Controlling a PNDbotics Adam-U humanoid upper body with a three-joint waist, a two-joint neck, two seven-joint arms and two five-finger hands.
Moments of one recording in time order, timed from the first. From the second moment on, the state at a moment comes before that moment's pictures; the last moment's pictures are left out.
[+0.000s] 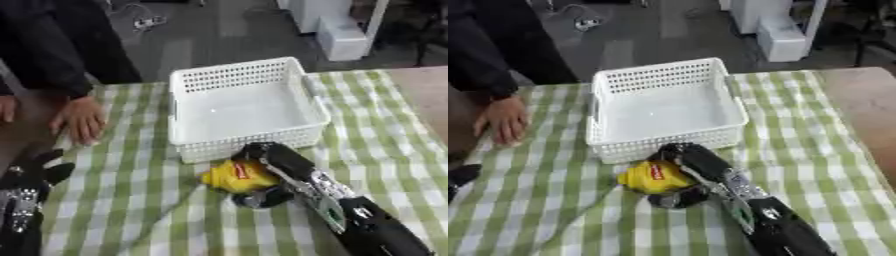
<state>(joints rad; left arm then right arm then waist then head) -0.07 0.24 -0.05 -1.84 0.08 -0.14 0.22 -0.67 -0.25 0.32 -0.96 1.05 -0.53 -0.18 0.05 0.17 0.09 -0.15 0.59</state>
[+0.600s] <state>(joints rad) -0.06 0.24 -0.05 -1.84 0.08 -0.14 0.22 -0.60 -0.27 0.36 -1.11 0.74 -0.40 -0.03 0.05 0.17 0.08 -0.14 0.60</state>
